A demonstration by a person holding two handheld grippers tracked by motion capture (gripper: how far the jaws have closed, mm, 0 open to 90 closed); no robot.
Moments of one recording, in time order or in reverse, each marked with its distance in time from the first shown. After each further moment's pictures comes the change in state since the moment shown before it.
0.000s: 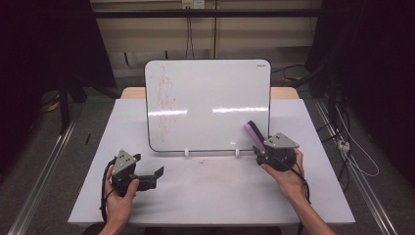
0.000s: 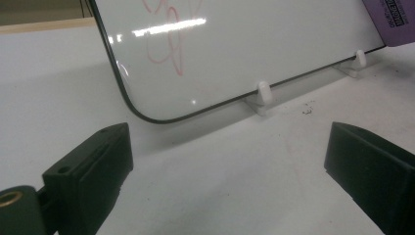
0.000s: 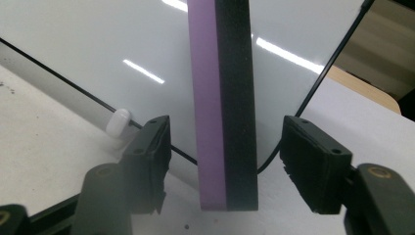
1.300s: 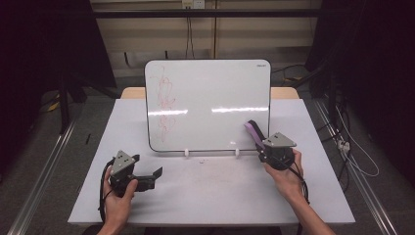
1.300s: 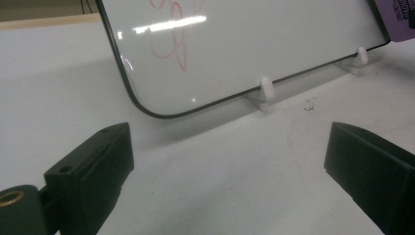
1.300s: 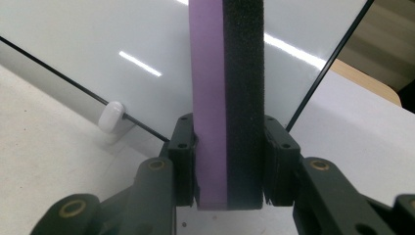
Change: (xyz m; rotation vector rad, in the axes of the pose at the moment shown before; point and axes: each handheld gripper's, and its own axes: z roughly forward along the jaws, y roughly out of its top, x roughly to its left) left arm 0.003 -0.002 -0.002 0.003 0.000 -0.006; right arm 0.000 0.000 0.005 0.019 0.001 0.005
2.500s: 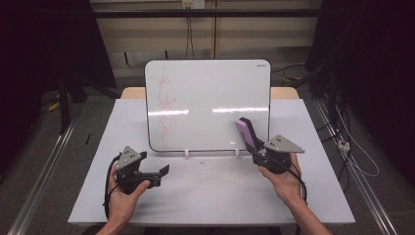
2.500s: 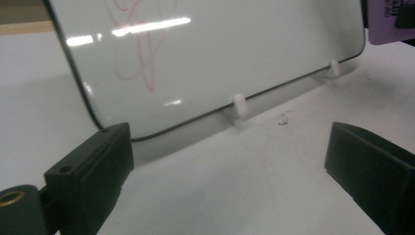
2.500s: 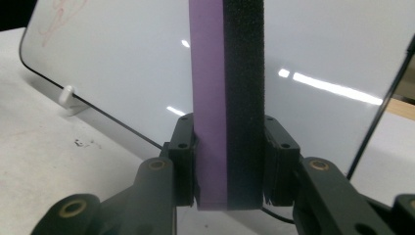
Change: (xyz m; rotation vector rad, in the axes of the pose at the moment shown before) left arm -0.014 0.017 0.009 -0.002 -0.072 0.001; right arm 0.015 0.006 -0.014 -0.223 0.173 0.119
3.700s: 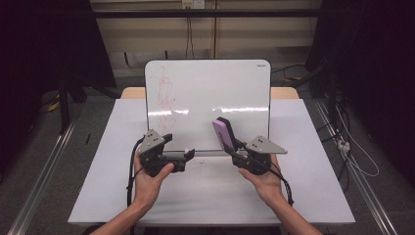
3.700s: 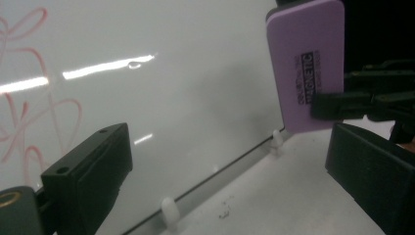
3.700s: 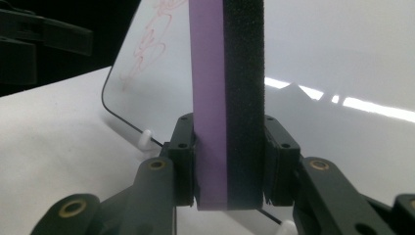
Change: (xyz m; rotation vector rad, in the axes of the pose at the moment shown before) left arm -0.040 0.056 0.039 -0.144 -0.116 0.030; right arm 0.044 0.016 0.022 -0.104 0.151 0.038
